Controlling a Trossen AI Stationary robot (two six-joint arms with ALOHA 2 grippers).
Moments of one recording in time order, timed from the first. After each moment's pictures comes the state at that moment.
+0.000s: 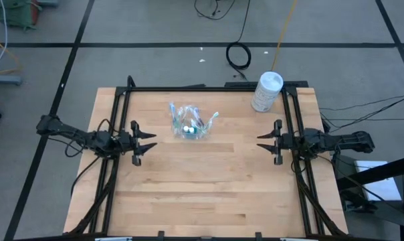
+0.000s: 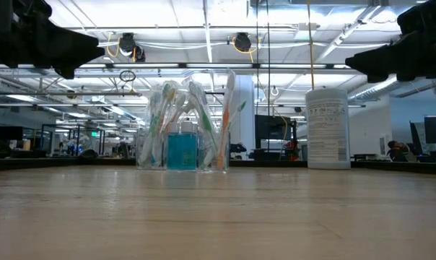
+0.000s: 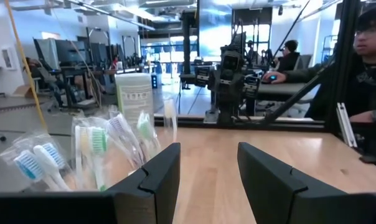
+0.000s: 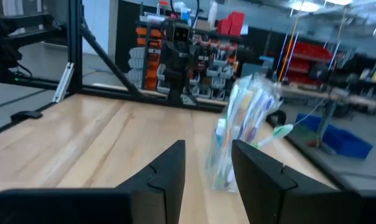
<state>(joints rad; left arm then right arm) -0.32 0.26 0.01 0.37 -0.45 0.08 0.09 0.00 0.03 0.01 0.13 -0.15</state>
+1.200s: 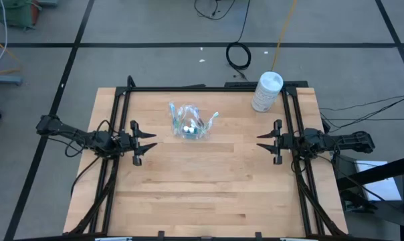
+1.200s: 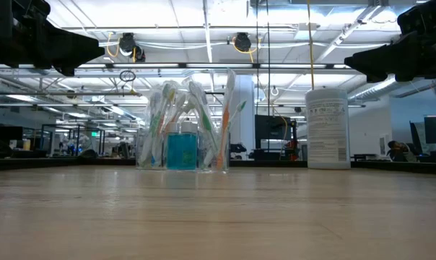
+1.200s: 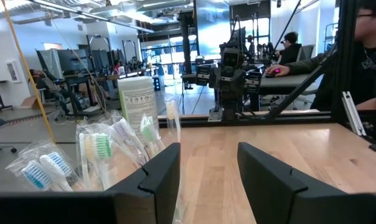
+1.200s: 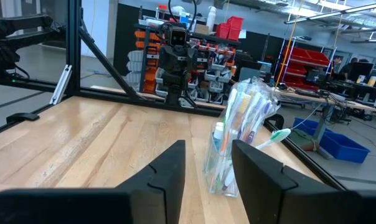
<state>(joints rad) -0.32 0.26 0.01 0.37 -0.45 0.15 0.09 0.00 0.02 0.04 0.13 -0.17</state>
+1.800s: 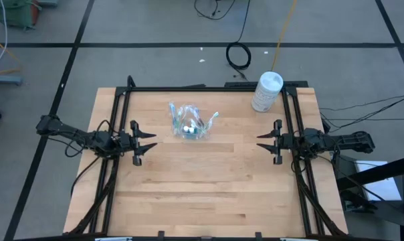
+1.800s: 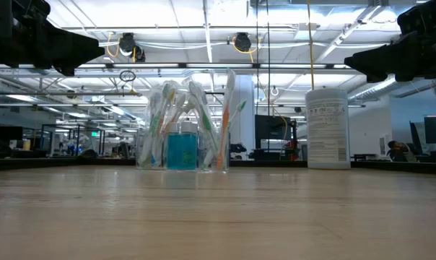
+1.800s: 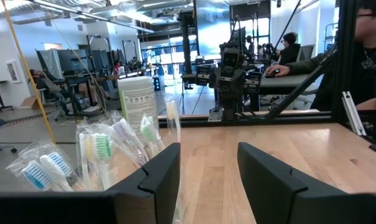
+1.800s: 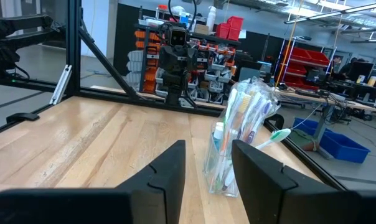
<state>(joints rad) -0.32 0.26 0.01 0.37 -0.45 0.15 0.09 0.00 0.02 0.04 0.13 -0.17</state>
